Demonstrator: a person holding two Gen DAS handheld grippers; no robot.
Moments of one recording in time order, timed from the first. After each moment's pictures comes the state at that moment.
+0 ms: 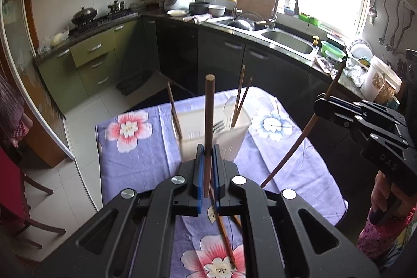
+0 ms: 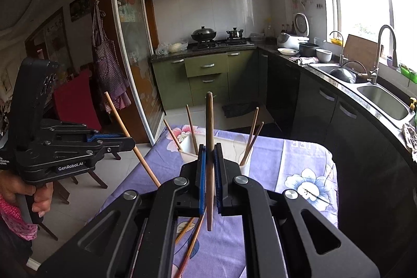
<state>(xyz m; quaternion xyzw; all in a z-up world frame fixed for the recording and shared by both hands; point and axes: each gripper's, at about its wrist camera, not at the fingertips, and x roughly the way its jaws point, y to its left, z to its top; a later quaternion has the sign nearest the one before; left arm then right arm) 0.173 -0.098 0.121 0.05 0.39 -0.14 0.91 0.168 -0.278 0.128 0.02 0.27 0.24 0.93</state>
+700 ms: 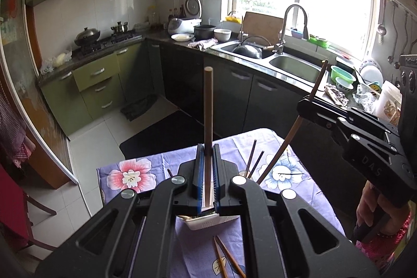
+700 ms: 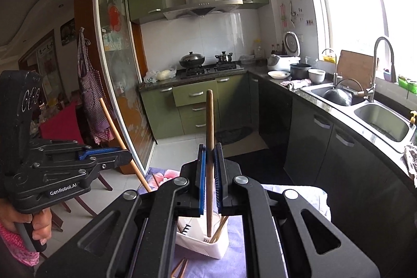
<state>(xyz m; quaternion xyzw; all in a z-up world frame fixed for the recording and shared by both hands) 0.271 -0.130 0.155 0.05 0.35 -0.13 0.93 0.289 -0.297 0.163 0.05 0.24 0.21 0.95</state>
